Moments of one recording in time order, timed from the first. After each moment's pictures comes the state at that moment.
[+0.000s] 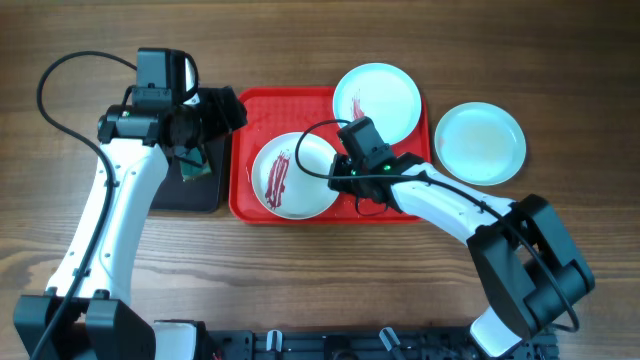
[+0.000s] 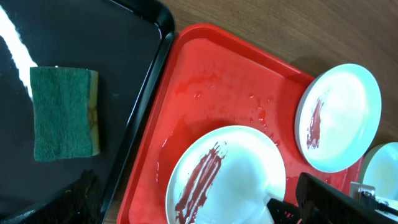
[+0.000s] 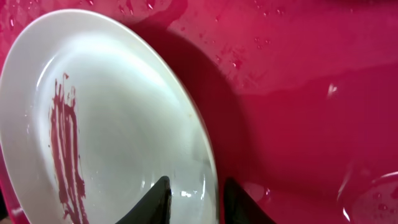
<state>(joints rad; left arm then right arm) -0.07 1.52 1.28 -0.81 0.16 -0.49 0.59 1.79 0.97 -0.27 -0.12 0.79</state>
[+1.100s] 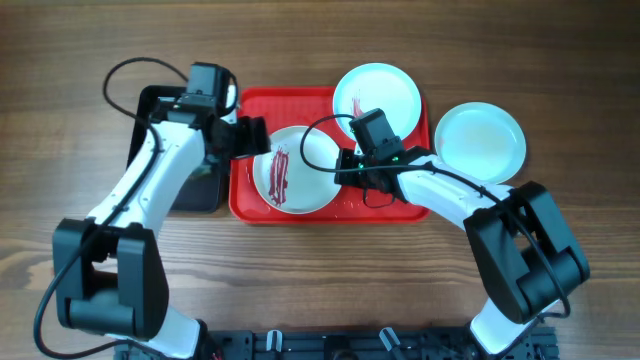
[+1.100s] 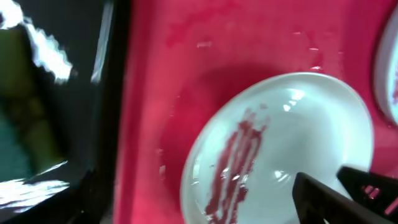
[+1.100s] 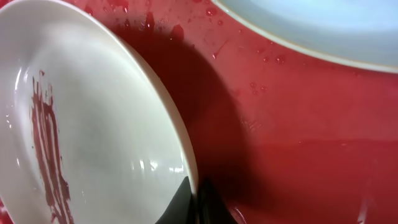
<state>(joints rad) -0.15 1.72 1.22 -0.76 0.15 -0.35 0.51 1.84 0.98 -0.21 -0.21 0.65</state>
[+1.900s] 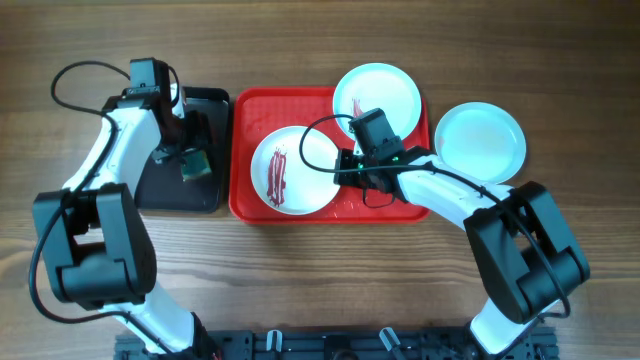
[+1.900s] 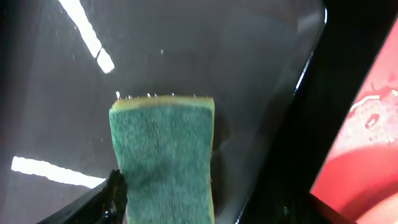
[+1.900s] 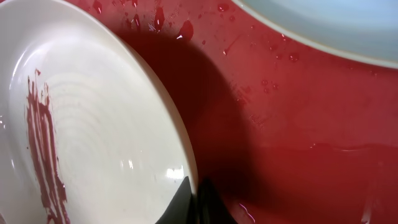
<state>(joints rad) 0.09 1.87 1.27 -0.72 0.07 -0.20 0.51 1.84 0.98 -0.20 -0.23 0.64</state>
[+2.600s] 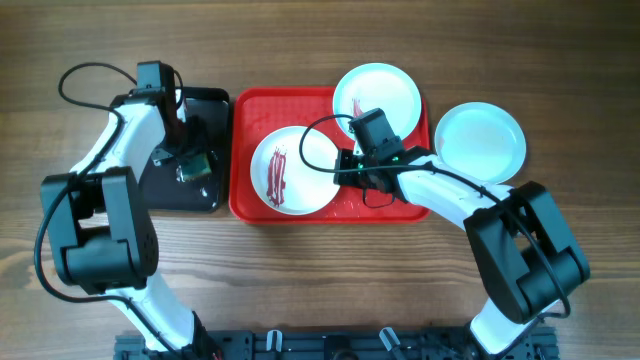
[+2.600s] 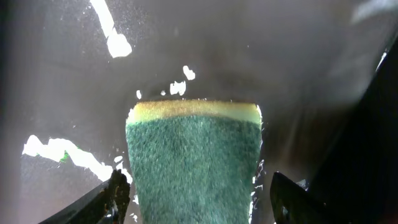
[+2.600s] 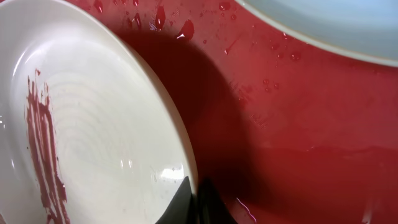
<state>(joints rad) 0.09 1.94 1.30 -0.73 -0.01 -0.18 0.51 1.84 0.98 -0.20 -0.24 0.64</state>
